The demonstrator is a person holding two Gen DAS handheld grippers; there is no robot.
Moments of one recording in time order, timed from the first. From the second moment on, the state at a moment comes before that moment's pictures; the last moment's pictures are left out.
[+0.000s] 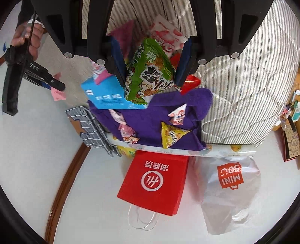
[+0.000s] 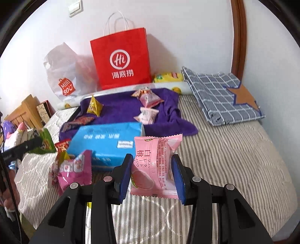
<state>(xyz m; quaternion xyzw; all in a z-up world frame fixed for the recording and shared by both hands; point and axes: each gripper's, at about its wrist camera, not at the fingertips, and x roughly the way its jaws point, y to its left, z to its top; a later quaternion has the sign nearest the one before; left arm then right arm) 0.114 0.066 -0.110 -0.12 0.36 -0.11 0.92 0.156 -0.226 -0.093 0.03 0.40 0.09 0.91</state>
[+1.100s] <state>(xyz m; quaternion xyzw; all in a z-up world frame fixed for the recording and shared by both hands) 0.212 0.064 -0.059 -0.15 0.31 -0.09 0.93 0.265 -0.194 -0.040 0.04 0.35 0.14 0.93</state>
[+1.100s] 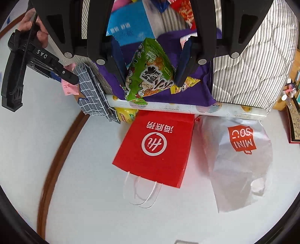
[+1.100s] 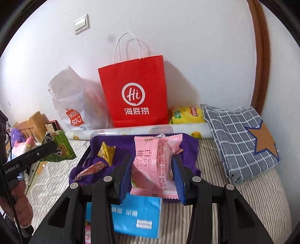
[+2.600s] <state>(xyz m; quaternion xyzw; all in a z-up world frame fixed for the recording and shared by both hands) 0.298 0.108 -0.165 -0.23 0.42 -0.07 0.88 0.357 -0.199 -0.133 0.02 0.42 0.13 0.90</state>
